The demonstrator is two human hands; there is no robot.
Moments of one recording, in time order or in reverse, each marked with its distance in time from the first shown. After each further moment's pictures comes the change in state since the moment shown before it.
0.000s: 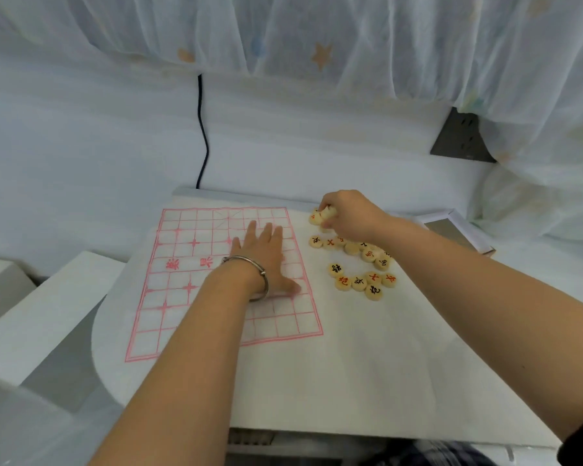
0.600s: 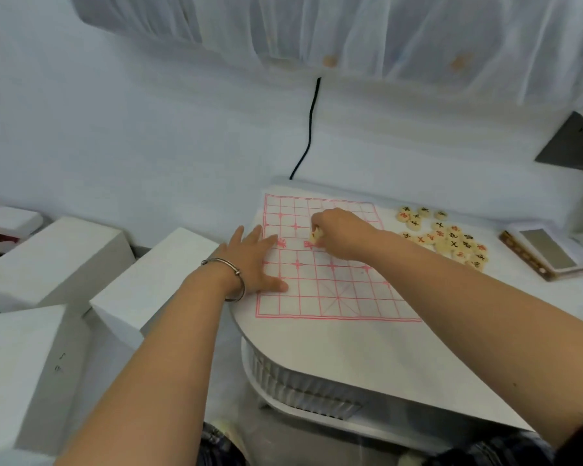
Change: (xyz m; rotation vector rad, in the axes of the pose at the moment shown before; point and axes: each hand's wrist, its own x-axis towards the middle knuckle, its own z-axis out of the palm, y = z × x) left_hand -0.078 -0.164 0.009 -0.043 0.007 -0.130; right_hand -0.005 -0.164 0.071 -0.196 -0.166 -0.174
